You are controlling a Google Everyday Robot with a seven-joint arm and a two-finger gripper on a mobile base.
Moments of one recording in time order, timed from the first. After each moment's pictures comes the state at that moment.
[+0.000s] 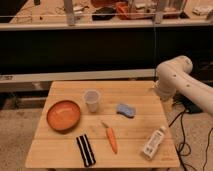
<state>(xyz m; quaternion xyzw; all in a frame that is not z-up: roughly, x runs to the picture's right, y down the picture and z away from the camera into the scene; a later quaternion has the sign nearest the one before) 0.300 0.095 0.738 -0.27 -0.02 -0.20 0.94</state>
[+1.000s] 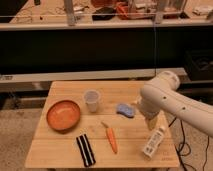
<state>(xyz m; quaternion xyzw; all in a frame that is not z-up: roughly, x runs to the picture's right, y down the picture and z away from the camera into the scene) 0.154 0.140 0.678 -0.26 -0.08 -0.25 0.93</state>
